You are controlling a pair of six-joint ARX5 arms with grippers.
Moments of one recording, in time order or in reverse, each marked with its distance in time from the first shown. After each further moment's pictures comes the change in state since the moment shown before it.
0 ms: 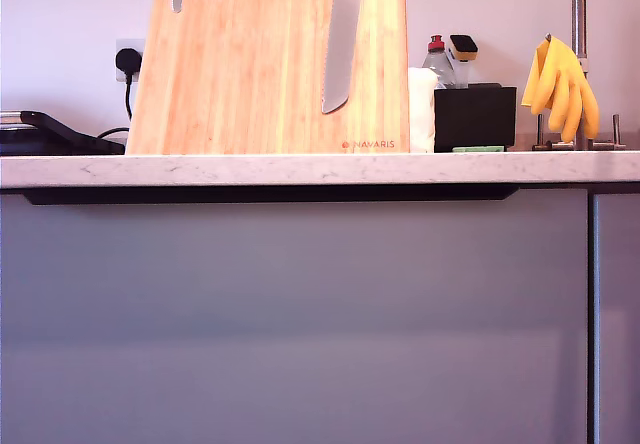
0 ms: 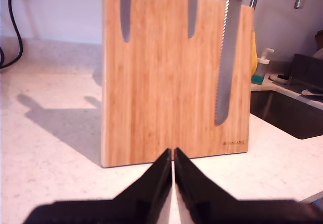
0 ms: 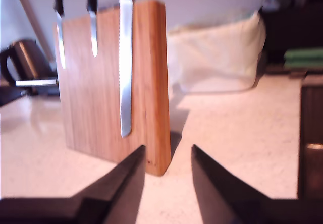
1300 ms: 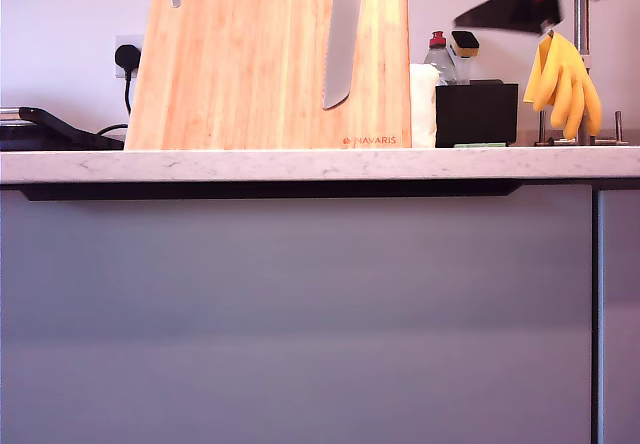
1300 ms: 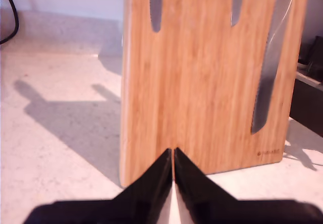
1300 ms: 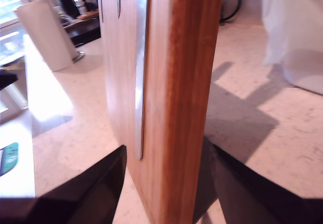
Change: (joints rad) left arm 0.000 0.429 0.179 0.141 0.016 0.039; right arm 0.105 0.996 0.608 0.084 -0.451 -0.280
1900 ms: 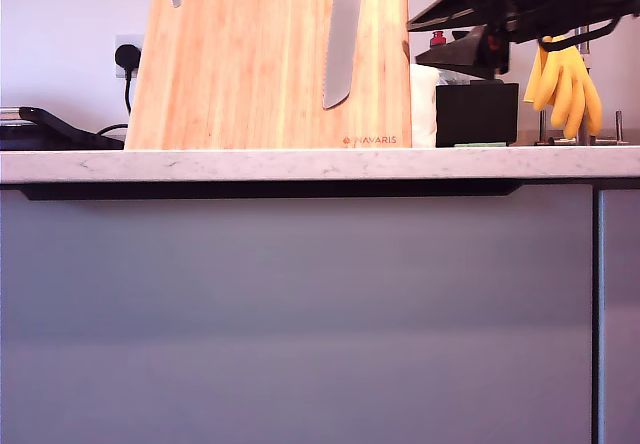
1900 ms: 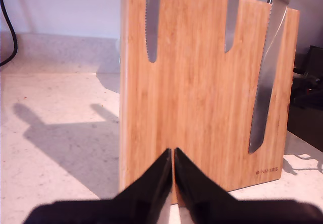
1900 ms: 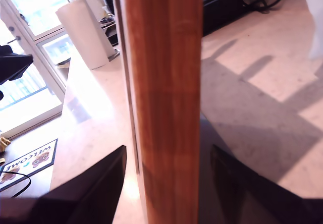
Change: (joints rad) left arm 0.000 0.037 0.072 0.003 0.007 0.000; right arm 0.044 0.200 0.132 0.037 -0.139 0.016
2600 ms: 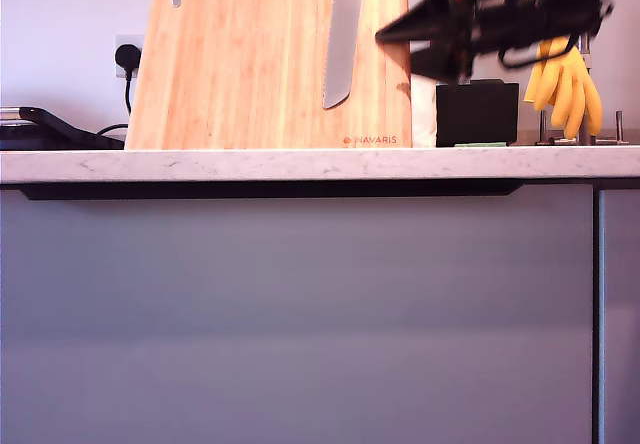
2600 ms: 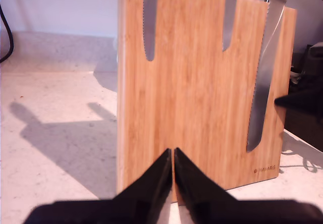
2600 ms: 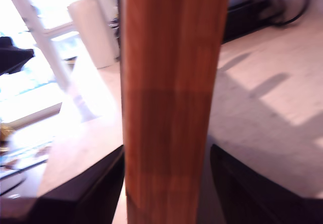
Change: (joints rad) left arm 0.000 0.005 0.000 -0.002 0.011 0.000; right arm 0.046 0.098 0.033 0.127 -0.023 0.010
